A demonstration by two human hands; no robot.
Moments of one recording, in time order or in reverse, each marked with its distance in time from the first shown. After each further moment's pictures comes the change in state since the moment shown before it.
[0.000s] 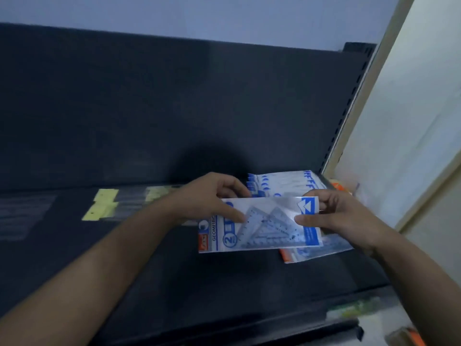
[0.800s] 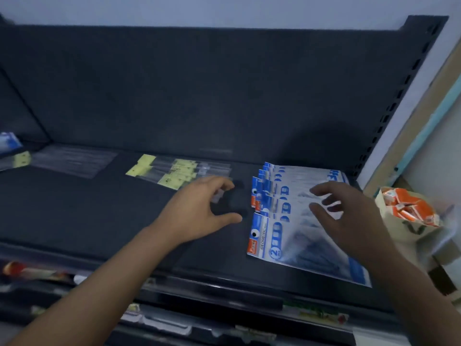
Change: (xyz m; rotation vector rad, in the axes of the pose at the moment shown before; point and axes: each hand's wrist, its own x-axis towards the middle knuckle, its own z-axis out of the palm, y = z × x) left_hand -0.037 0.012 0.087 0.639 0.617 -0.089; right_hand 0.006 0.025 -0.049 -0.509 0.149 -0.457
